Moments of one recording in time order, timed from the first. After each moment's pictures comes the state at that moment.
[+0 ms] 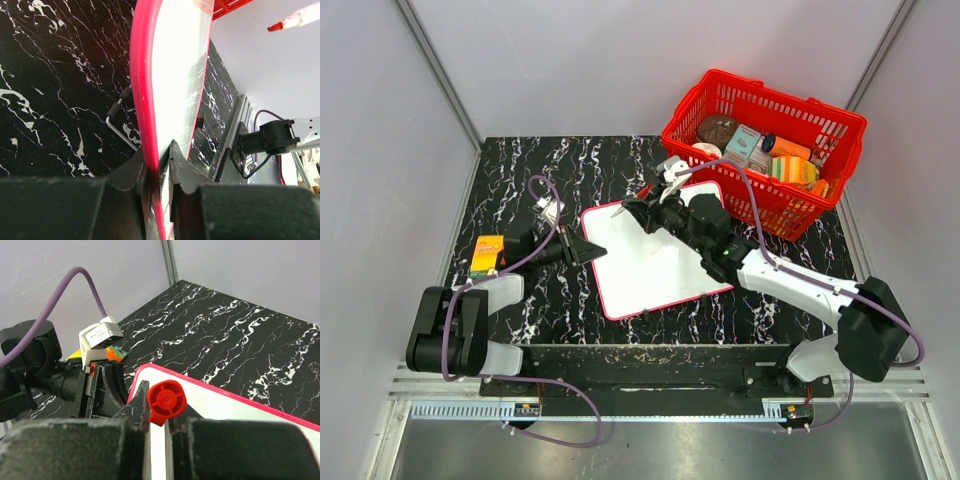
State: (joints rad) left arm -0.08 1.38 0.42 0.64 0.97 -0.57; right arm 0.83 1.41 0.99 0.45 -0.02 0.21
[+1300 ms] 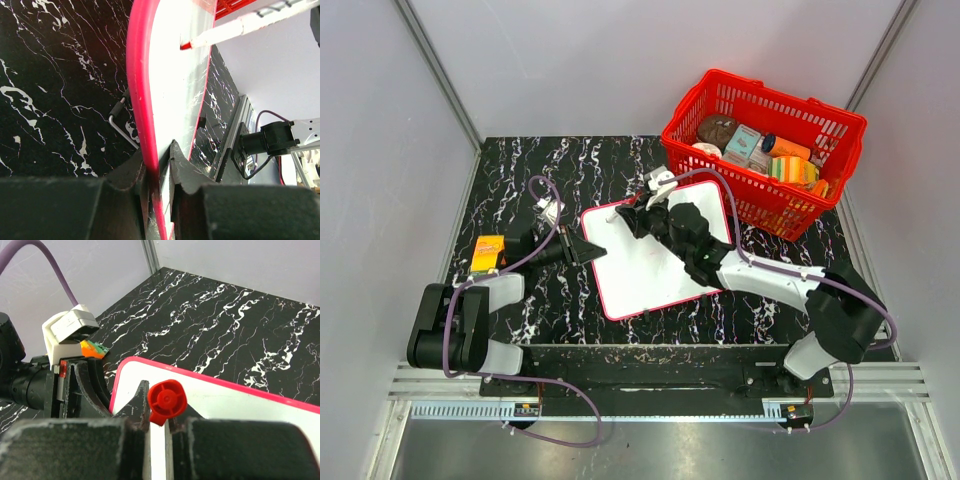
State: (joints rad) left arm -0.08 1.40 0.42 0.65 0.96 -0.57; right arm 0.87 1.56 0.98 0.58 0.12 0.21
